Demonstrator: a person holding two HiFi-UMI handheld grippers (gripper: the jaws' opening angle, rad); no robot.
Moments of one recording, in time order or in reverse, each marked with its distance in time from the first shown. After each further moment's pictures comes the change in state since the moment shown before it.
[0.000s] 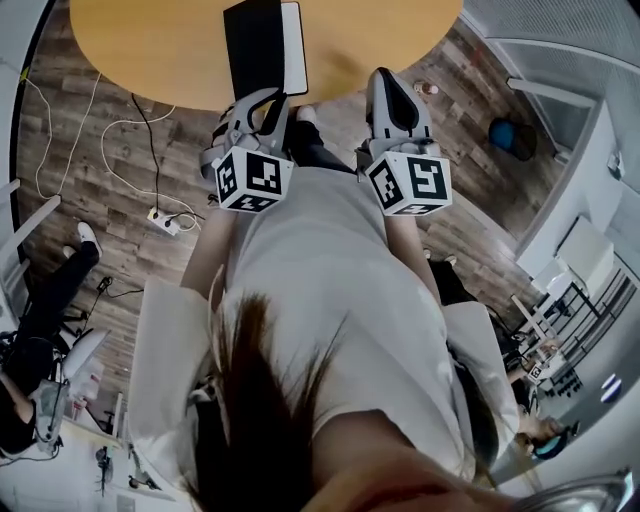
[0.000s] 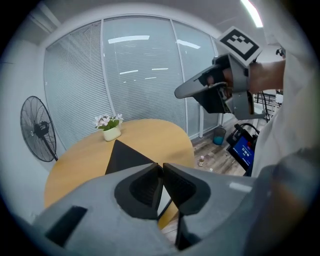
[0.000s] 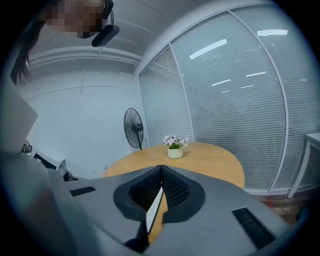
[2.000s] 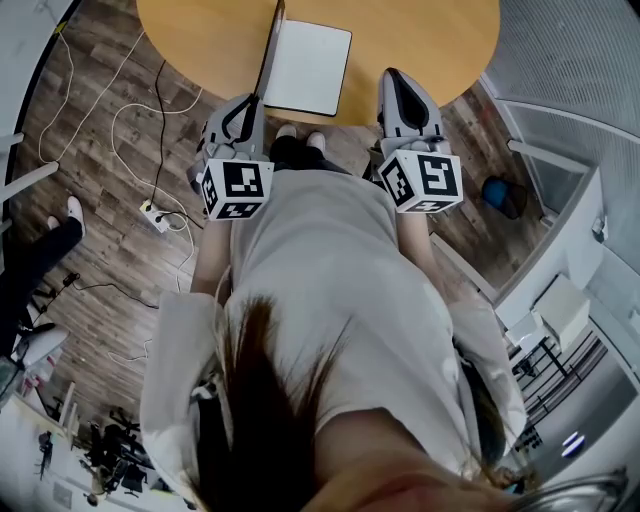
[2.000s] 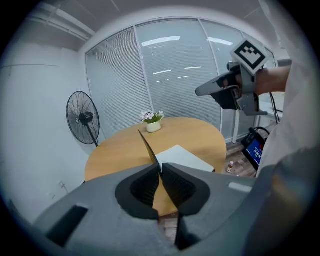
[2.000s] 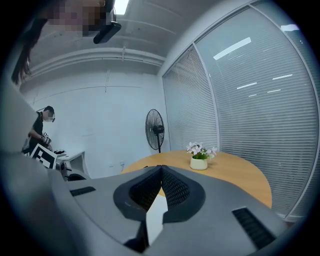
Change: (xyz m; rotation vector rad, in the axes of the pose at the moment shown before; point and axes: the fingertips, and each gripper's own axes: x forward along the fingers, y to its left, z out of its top) left arm -0.087 0.083 -0.053 -0.208 0.016 0.357; right arm 0.042 0.071 0.030 -0.146 -0.024 0.232
